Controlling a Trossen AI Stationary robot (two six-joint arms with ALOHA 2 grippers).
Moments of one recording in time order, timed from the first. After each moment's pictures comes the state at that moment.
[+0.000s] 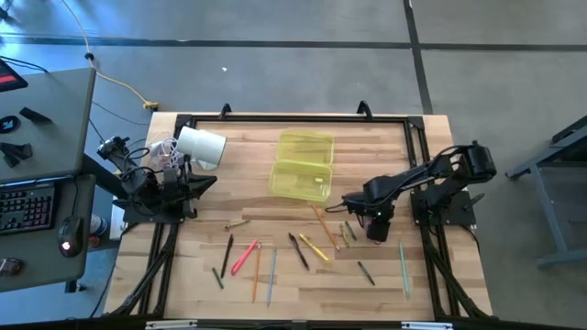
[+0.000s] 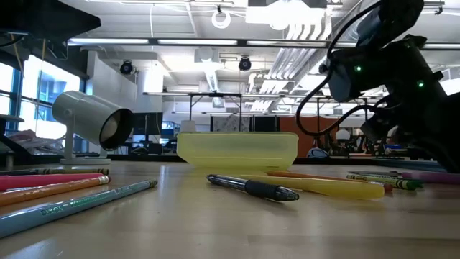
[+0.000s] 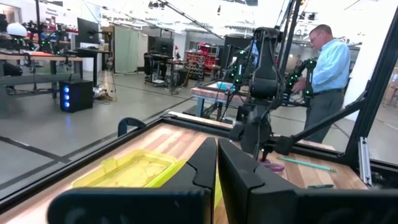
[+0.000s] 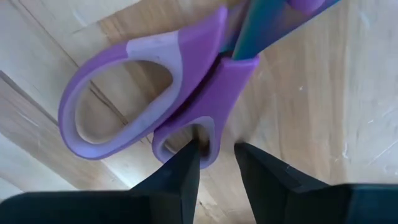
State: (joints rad) left arm -0.75 0.03 0.16 0.10 -1.04 0.04; right arm 0.05 1.63 0.71 -0.88 -0.19 0.41
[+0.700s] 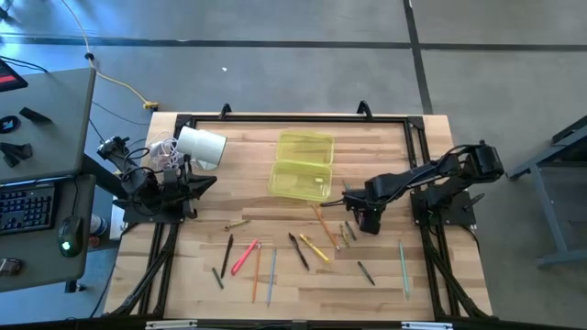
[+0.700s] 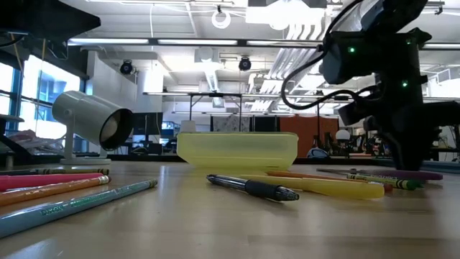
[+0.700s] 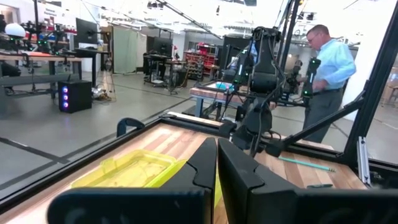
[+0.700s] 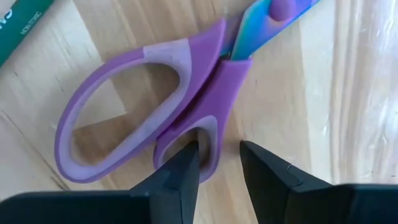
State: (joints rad) left arm -0.75 0.03 0.16 0.10 -1.04 0.04; right arm 0.04 1.56 0.72 -0.77 0.08 0.35
